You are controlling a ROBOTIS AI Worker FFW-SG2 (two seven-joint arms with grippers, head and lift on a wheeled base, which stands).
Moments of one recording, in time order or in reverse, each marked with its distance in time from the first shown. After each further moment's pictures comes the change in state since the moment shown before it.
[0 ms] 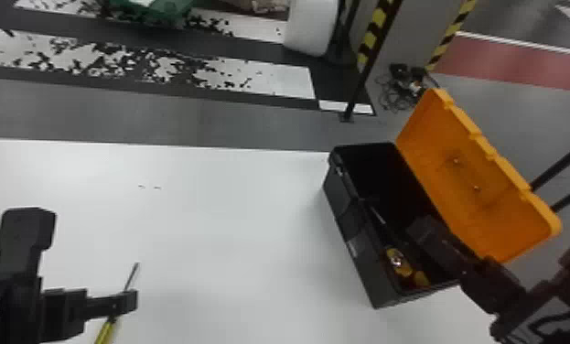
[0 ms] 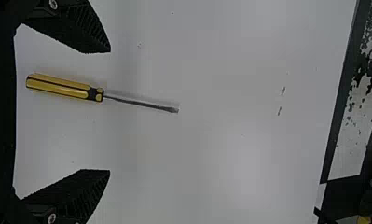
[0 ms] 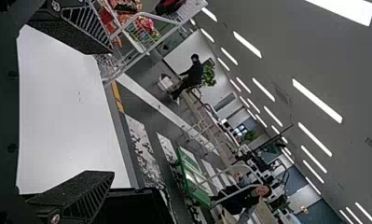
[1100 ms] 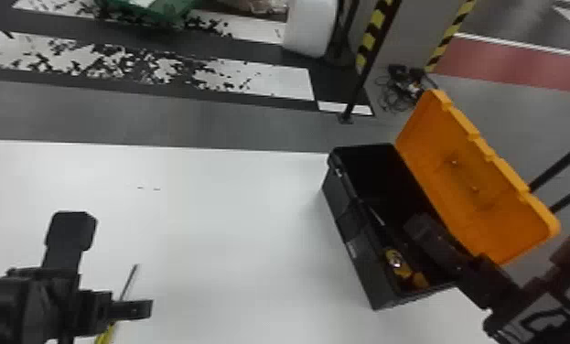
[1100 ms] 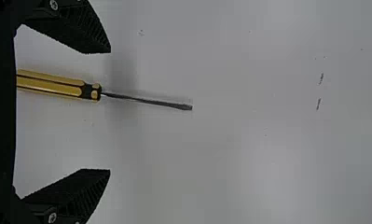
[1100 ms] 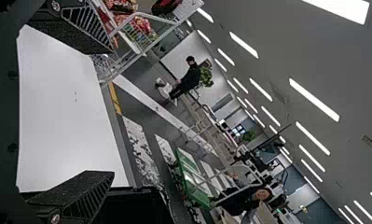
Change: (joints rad) left arm -0.087 -0.009 -0.109 0.180 -0.112 0.000 0.000; right arm -0.033 -0.002 0.014 0.038 -0.001 -0.003 0.001
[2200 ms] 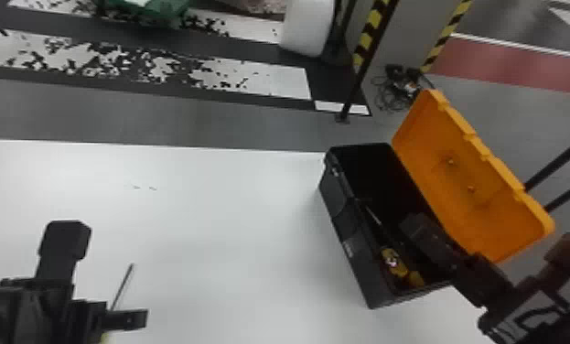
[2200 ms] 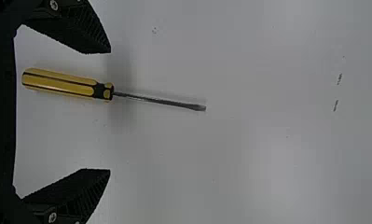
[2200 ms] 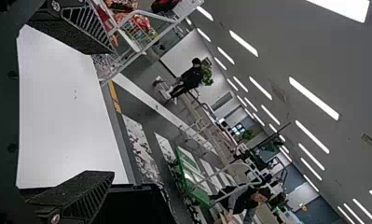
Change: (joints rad) left arm 0.026 0.000 0.005 0.001 0.006 0.000 -0.001; right arm -0.006 0.000 0.000 0.009 0.004 -0.003 -0.002
